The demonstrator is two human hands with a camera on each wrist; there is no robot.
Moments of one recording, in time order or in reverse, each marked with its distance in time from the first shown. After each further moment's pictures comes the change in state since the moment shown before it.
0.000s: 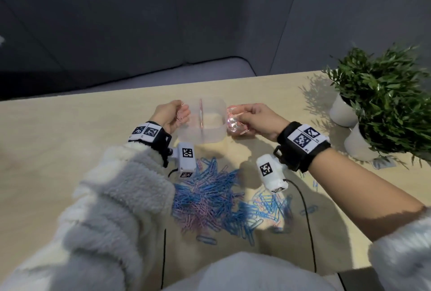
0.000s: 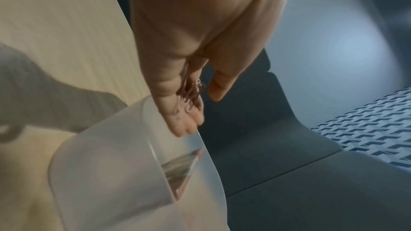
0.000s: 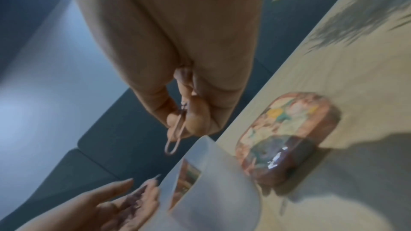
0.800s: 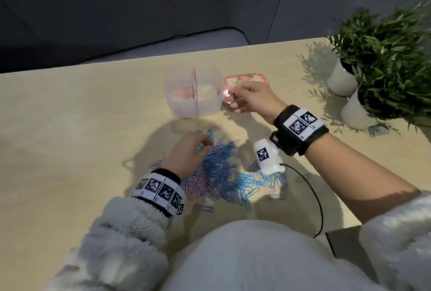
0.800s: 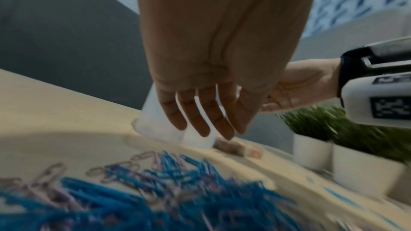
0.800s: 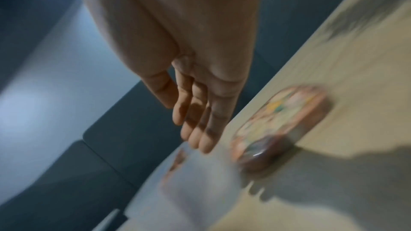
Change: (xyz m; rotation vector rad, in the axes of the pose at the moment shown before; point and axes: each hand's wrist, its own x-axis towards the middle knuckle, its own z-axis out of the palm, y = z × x) left_hand -0.101 -0.117 -0.009 1.260 -0.223 0.539; right_hand -0.025 0.017 0.011 0.063 0.051 -0.058
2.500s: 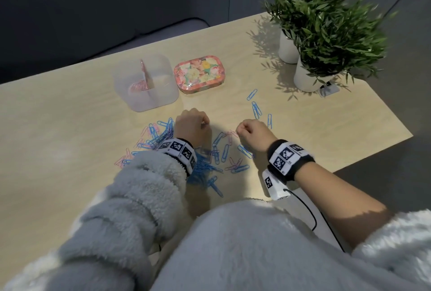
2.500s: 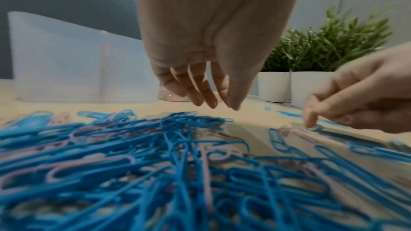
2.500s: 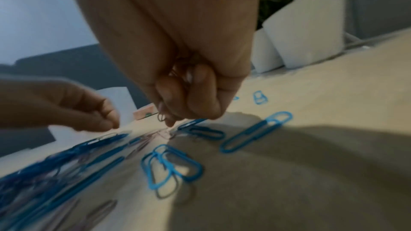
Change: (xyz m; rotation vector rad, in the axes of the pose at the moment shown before) left_hand 0.058 0.053 0.078 0.354 -0.009 0.037; right_hand -0.079 0.146 -0.071 -0.586 0.183 0.063
